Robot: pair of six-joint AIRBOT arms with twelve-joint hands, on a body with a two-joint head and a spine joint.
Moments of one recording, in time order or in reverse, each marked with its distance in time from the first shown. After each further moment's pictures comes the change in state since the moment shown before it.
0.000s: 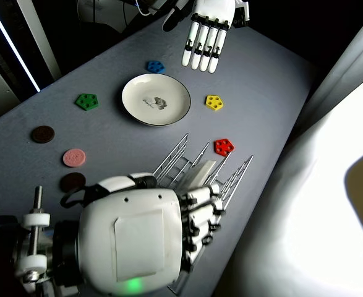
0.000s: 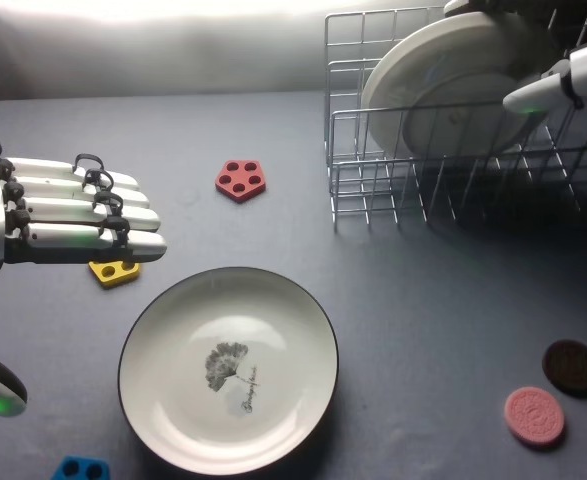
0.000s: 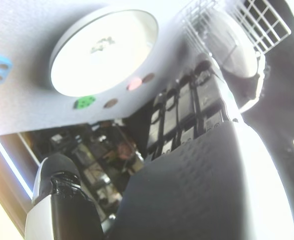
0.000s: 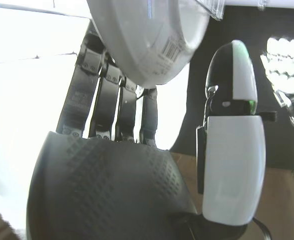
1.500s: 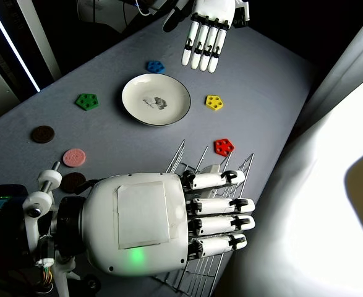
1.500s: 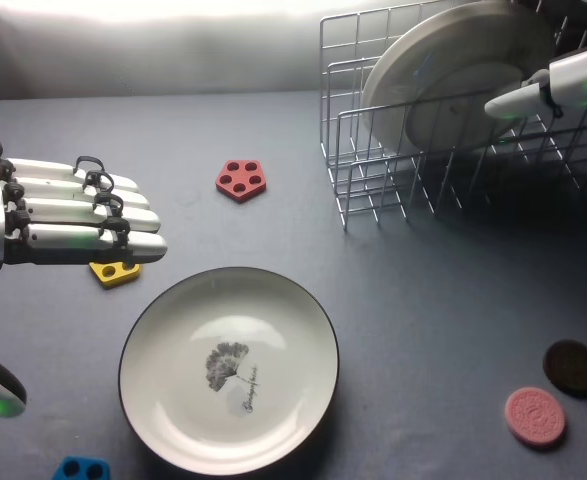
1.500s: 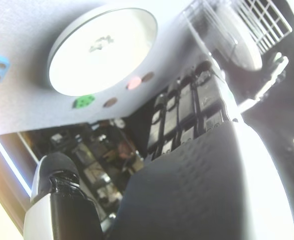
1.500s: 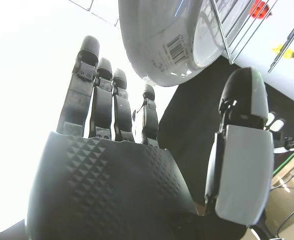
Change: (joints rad) left arm -0.002 0.000 0.000 0.002 -0.003 0.000; right arm -0.005 0.009 -0.074 0.164 -0.008 -0.480
